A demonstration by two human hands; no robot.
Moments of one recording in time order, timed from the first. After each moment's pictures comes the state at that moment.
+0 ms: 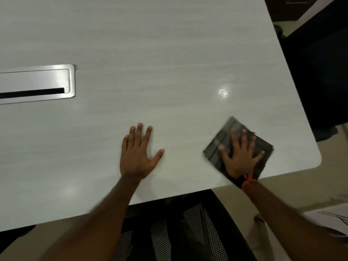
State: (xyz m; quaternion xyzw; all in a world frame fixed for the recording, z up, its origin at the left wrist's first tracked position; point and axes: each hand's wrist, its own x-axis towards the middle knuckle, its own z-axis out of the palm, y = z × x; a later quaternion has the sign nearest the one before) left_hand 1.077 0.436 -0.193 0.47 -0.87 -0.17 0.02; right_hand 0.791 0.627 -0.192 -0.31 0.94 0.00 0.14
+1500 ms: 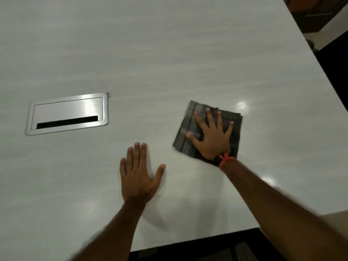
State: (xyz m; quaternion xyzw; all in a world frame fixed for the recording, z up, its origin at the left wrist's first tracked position) left_hand 1.136 0.367 -0.194 0.55 -0.82 -0.18 0.01; right_hand 0.861 0.394 -0.194 -0.49 0.86 -0.03 0.14
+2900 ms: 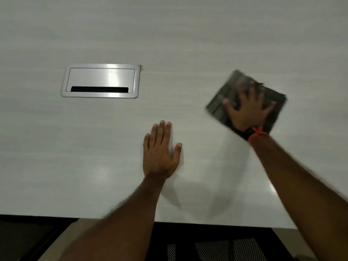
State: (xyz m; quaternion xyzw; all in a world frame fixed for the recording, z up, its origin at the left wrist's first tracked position) left_hand 1.138 0.367 -0.206 0.56 -0.81 -0.16 0.05; right_hand 0.828 0.346 -0.196 -0.44 0.89 -0.05 0.10
